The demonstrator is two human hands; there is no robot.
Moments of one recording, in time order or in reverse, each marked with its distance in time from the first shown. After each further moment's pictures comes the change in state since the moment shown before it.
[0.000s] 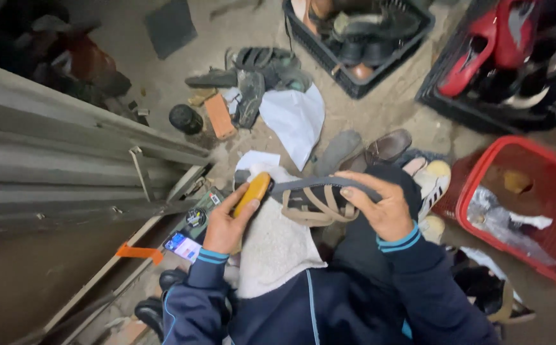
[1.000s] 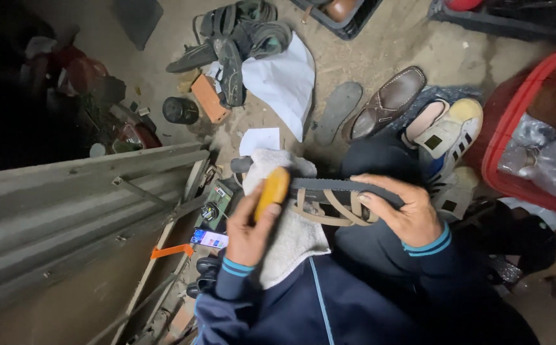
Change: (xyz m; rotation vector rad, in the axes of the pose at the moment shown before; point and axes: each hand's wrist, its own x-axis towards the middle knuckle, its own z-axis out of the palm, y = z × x) left_hand -0.001 0.060 0.099 0.134 -0.042 0.248; right_hand -0.025 0.074 -0.080 0.114 0.060 0.107
